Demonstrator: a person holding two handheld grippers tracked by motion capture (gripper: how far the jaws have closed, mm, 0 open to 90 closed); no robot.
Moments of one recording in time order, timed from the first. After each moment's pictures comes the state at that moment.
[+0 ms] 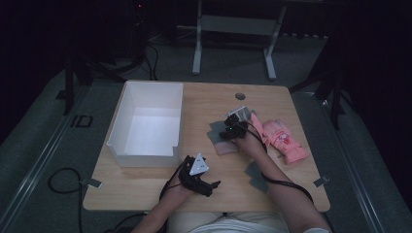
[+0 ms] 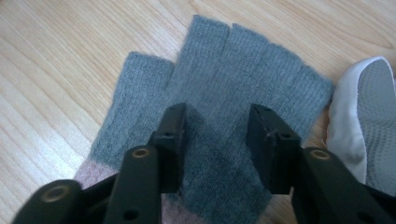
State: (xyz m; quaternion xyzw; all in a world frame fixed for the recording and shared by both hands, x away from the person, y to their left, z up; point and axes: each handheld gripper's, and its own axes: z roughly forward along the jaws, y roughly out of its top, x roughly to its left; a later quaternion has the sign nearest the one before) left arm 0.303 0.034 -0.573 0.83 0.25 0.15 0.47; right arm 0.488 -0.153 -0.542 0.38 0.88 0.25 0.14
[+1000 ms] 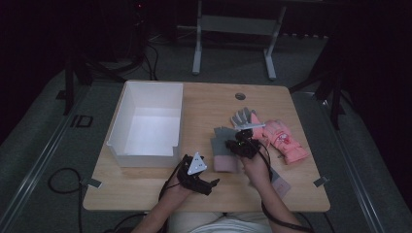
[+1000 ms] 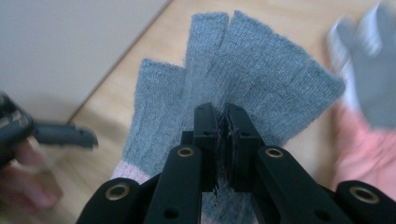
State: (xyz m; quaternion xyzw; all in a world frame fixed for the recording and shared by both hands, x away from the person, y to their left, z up) left arm 0.302 0.038 -0.570 0.82 0.26 0.16 0.48; right arm 0.374 -0.166 -0.490 0.47 0.80 0.35 0.13
